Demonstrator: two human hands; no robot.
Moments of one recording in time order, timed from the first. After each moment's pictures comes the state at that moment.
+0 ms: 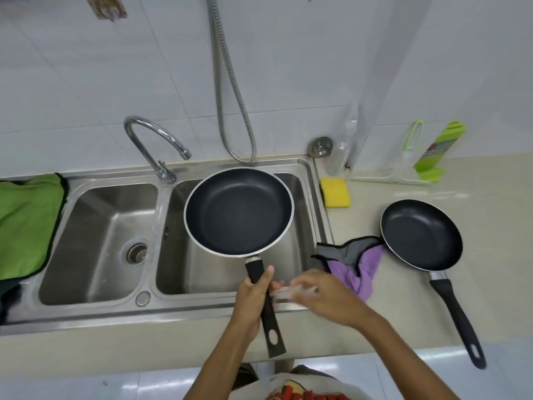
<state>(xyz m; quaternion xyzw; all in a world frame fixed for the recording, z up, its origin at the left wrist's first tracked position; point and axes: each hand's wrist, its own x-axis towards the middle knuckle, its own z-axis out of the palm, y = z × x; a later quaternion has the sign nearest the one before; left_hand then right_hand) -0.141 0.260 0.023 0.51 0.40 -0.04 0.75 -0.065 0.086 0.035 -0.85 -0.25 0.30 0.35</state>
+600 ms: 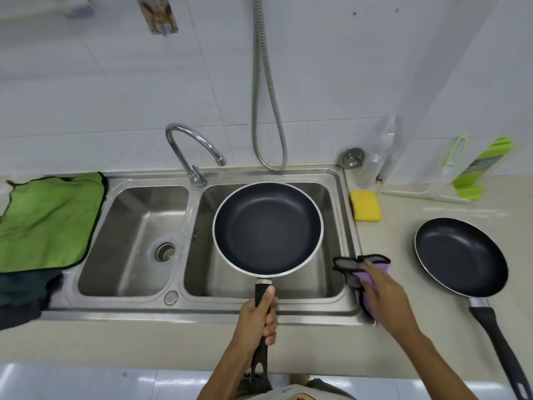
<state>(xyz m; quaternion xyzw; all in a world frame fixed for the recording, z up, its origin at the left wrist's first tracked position) -0.186 0.304 0.028 0.51 0.40 -0.10 0.76 -0.027 0.037 -0.037 -0.94 -0.18 0.04 0.28</state>
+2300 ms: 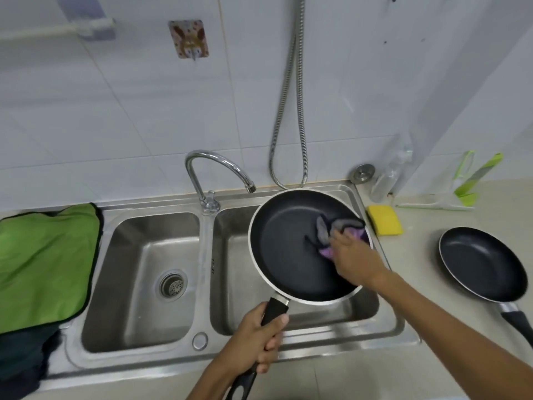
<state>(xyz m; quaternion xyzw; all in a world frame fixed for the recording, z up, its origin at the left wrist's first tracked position) -0.185 0.445 0.063 0.58 0.20 -0.26 0.75 0.030 0.234 0.041 -0.95 -0.27 0.11 0.06</state>
